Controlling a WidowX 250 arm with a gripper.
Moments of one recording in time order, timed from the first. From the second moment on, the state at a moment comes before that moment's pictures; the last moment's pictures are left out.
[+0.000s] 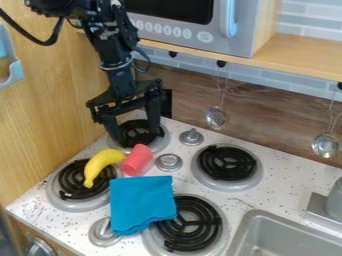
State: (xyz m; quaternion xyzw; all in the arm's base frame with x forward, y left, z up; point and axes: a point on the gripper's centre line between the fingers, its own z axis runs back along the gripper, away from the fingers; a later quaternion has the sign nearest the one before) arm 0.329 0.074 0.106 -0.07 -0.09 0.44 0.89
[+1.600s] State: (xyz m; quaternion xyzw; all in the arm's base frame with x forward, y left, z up) arm 0.350 0.112 0.078 -0.01 -0.12 0.40 0.91
